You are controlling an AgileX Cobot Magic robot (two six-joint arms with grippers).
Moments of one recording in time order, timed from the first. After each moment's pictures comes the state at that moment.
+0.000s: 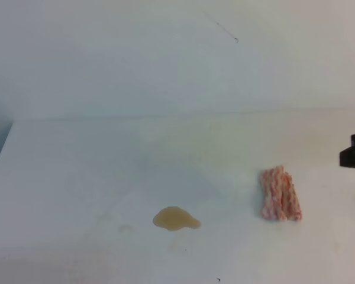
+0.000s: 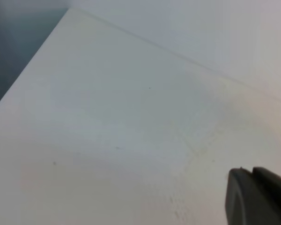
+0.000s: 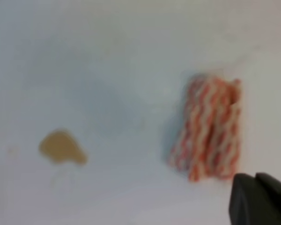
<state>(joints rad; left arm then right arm) -0.03 0.00 0.00 -0.16 0.33 -0.39 0.01 1.39 -0.94 0.61 0.61 -0.36</state>
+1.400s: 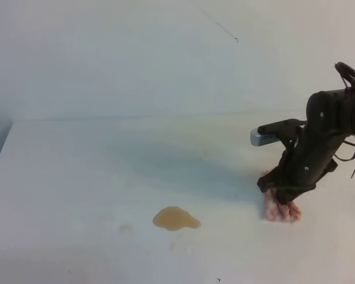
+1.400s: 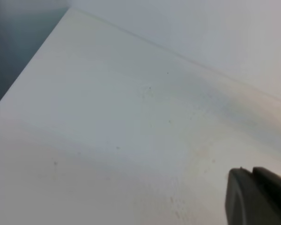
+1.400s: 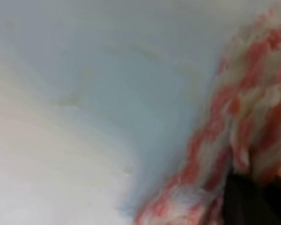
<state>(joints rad) -0.03 0.00 0.00 -0.16 0.33 -0.39 0.33 2.08 -1.43 0.13 0.81 -0.14</state>
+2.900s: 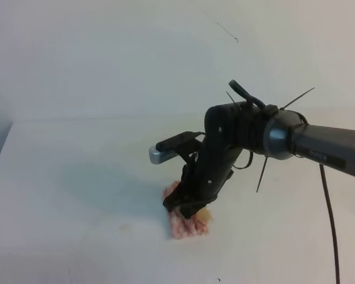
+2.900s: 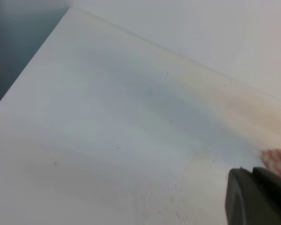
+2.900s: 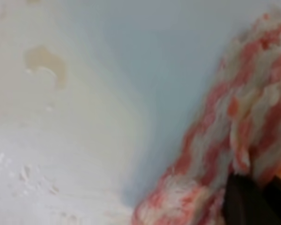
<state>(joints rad) -0.03 0.00 0.00 -0.16 0.33 -0.39 0.63 2.27 -1.73 0.33 0.85 -0.24</state>
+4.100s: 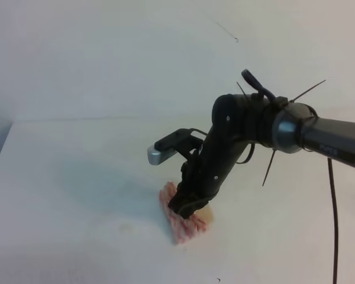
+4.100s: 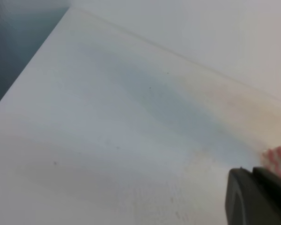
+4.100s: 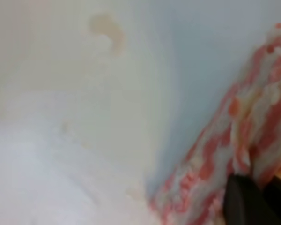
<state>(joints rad) -0.03 0.00 0.00 -0.16 0.33 -0.39 0.60 2.22 -1.75 0.39 0.94 -0.46</state>
